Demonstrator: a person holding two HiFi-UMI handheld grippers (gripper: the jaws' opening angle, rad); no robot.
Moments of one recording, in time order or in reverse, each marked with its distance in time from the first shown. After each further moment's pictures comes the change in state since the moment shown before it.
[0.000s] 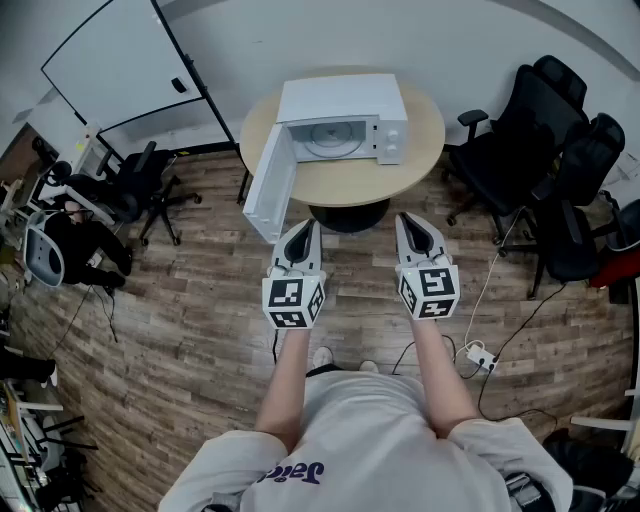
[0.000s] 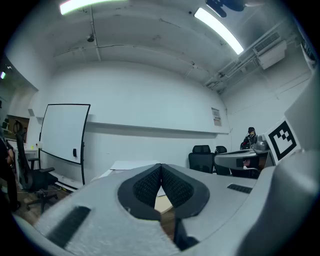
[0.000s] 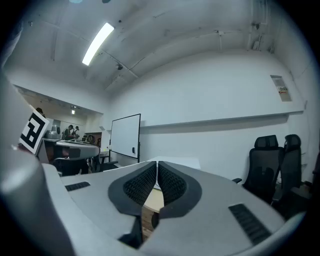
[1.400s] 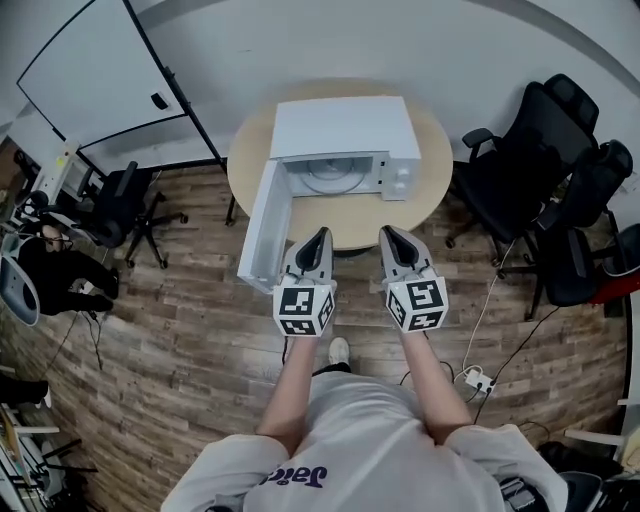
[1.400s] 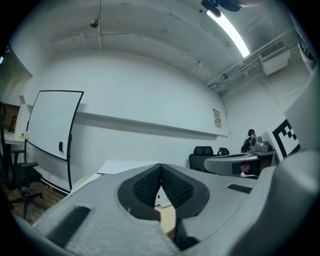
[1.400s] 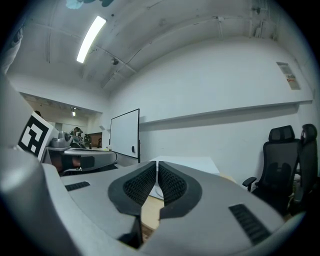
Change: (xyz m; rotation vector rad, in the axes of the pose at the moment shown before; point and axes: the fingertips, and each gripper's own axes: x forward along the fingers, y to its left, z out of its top) left arm 0.151 0.058 -0.022 -0.043 0.002 -0.077; right arm 0.158 -0.013 -0.015 0.036 0.030 0.043
